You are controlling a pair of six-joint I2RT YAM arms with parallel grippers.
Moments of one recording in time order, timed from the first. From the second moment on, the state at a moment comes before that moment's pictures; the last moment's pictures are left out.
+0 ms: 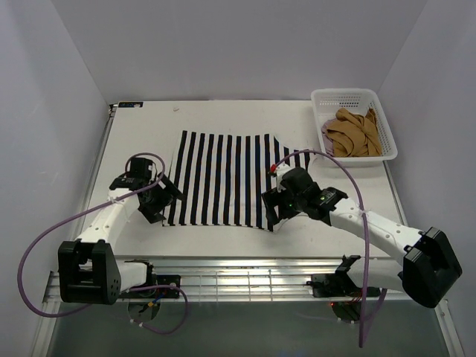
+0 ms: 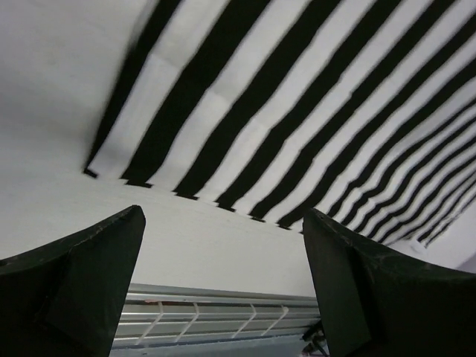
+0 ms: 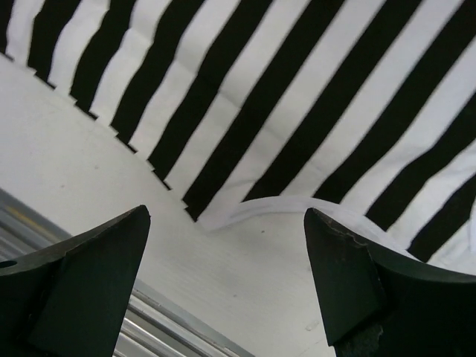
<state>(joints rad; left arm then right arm) -0.06 1.23 0.79 -0.70 0.18 -0.77 0.68 1.20 0.75 -0.44 -0.05 0.17</state>
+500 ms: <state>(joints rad) -0.05 1.33 0.69 -0.85 -0.06 -0.96 0.94 1.23 0.72 -0.40 0.10 0.20</state>
